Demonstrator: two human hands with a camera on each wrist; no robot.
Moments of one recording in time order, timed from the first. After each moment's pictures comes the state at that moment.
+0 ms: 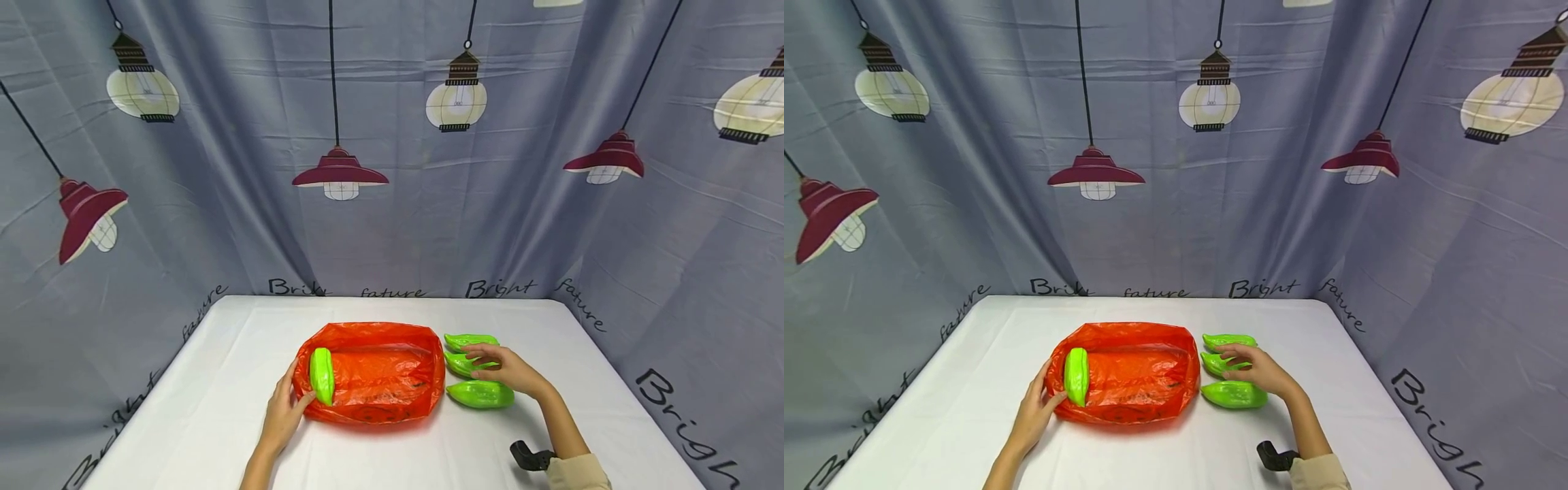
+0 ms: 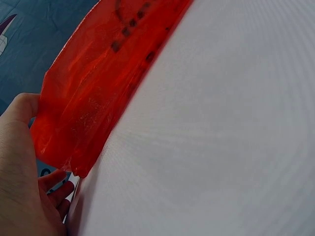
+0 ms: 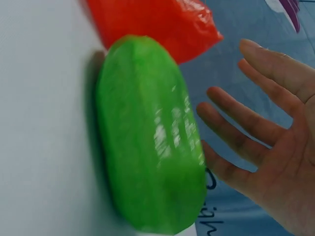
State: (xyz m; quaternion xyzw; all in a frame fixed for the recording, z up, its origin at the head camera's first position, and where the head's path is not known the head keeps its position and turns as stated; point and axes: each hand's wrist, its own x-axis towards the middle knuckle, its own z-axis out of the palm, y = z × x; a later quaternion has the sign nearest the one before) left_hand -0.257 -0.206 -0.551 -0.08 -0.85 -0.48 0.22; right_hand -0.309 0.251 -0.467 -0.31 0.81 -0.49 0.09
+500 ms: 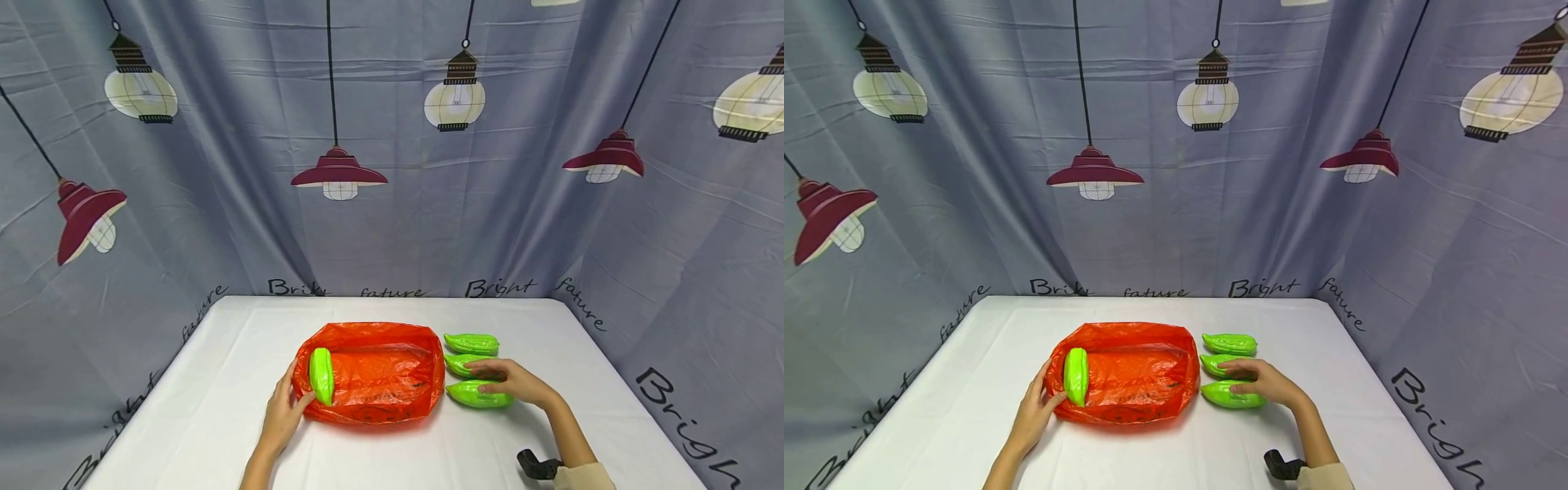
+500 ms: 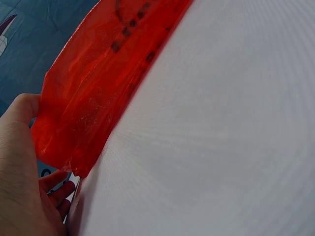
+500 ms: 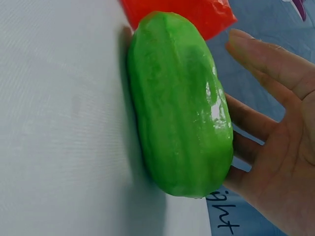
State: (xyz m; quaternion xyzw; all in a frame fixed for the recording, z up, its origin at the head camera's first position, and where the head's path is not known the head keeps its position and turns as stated) left_hand -0.257 -0.205 -0.552 -0.08 -0.85 -0.48 0.22; right_hand -0.303 0.266 -0.486 -0.33 0.80 -0.48 0.13
